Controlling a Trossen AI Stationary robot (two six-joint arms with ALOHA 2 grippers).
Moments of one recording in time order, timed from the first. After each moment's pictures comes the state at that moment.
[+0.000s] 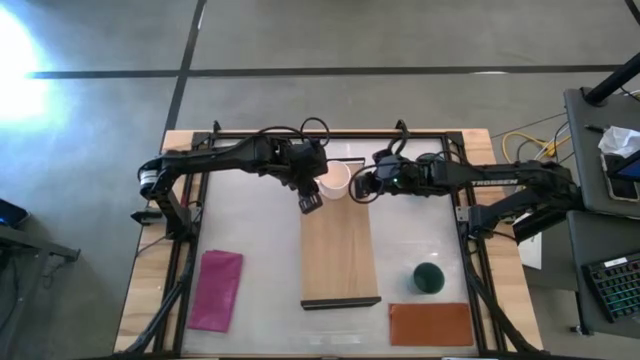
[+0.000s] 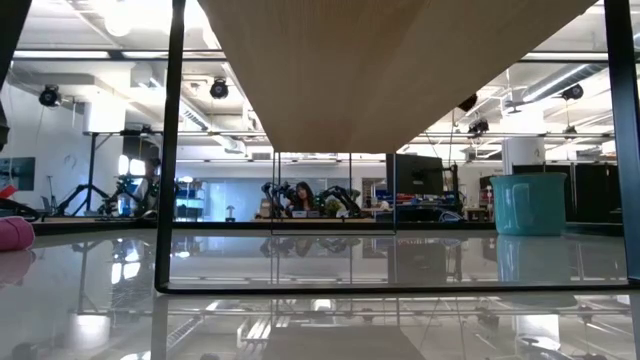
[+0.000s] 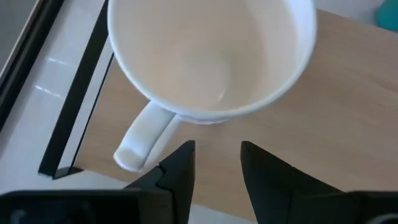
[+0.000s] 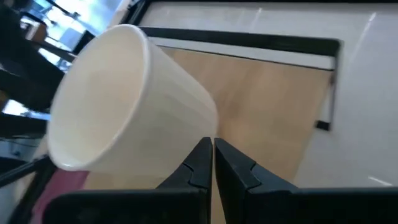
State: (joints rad) left arm 0.15 1.71 1.74 -1.06 -0.06 -0.20; right arm -0.11 1.31 1.00 -0.37 0.27 0.97
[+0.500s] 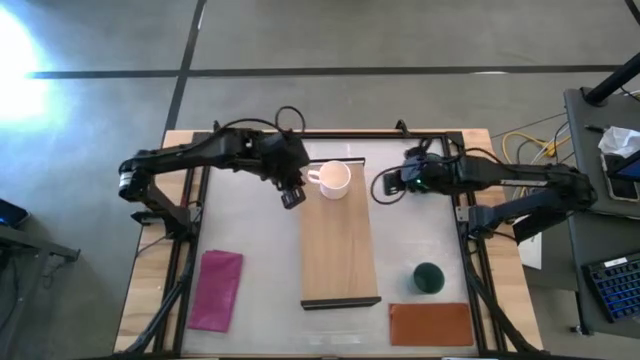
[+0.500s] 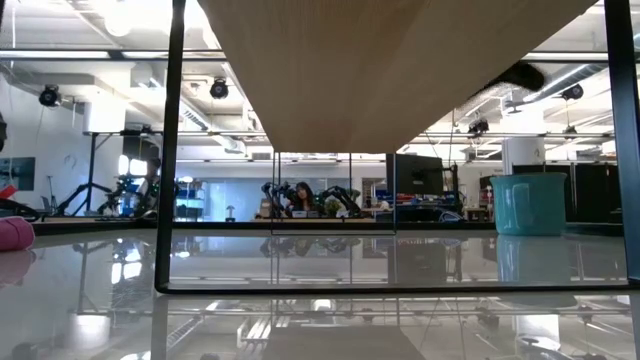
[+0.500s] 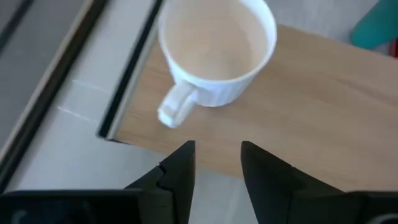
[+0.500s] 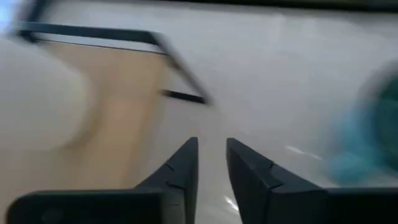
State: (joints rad) left arm 0.14 1.55 1.74 -1.13 -0.11 -0.21; right arm -0.11 1.11 1.00 -0.85 0.40 1.07
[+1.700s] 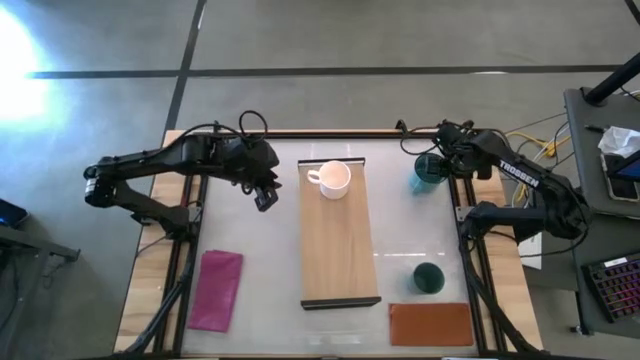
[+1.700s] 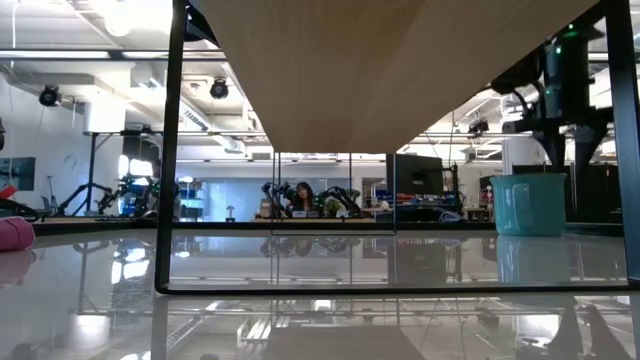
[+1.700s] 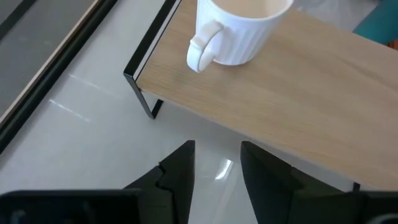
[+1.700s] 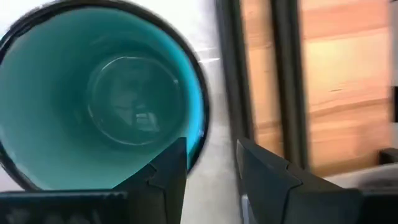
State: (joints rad) left arm 0.14 1.27 1.45 -1.06 -0.11 -0.30; right arm -0.90 1.07 0.81 -1.19 0.22 0.78
